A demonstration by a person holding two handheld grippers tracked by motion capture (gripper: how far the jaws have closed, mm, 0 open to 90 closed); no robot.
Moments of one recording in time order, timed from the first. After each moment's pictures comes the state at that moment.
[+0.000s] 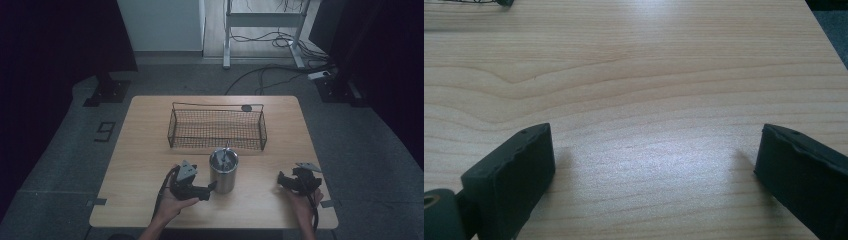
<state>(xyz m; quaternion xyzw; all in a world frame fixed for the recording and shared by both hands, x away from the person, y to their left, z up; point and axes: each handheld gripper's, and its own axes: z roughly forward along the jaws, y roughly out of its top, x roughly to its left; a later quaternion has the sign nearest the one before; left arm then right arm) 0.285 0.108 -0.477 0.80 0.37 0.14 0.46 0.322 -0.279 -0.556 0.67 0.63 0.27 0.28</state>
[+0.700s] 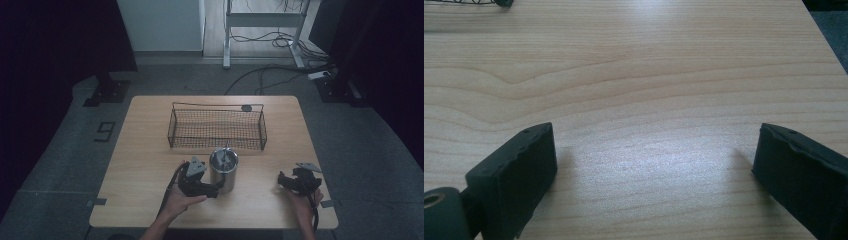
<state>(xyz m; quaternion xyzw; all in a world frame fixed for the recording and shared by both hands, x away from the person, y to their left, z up) 0.294 0.086 -0.471 0.81 0.35 0.13 0.45 0.321 -0.279 -0.556 0.67 0.63 0.27 0.28</state>
